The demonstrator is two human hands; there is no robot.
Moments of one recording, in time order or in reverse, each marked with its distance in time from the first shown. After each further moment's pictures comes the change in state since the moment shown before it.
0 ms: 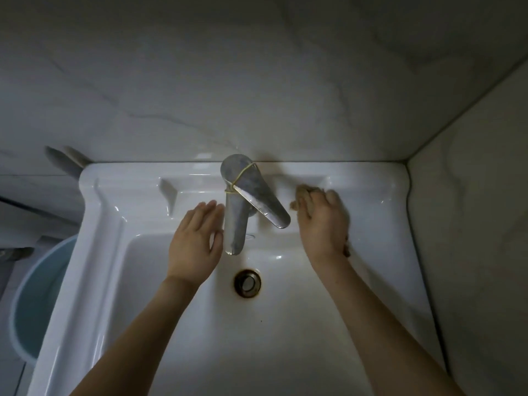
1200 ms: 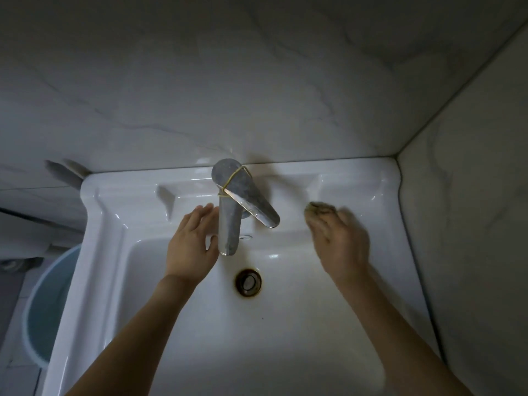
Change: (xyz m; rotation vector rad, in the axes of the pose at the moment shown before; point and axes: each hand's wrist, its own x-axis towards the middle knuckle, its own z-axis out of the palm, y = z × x) left_hand 0.004 0.003 -0.009 -0.027 -0.053 -0.050; right_hand -0.028 0.040 -0.029 -0.034 -0.062 -0.195
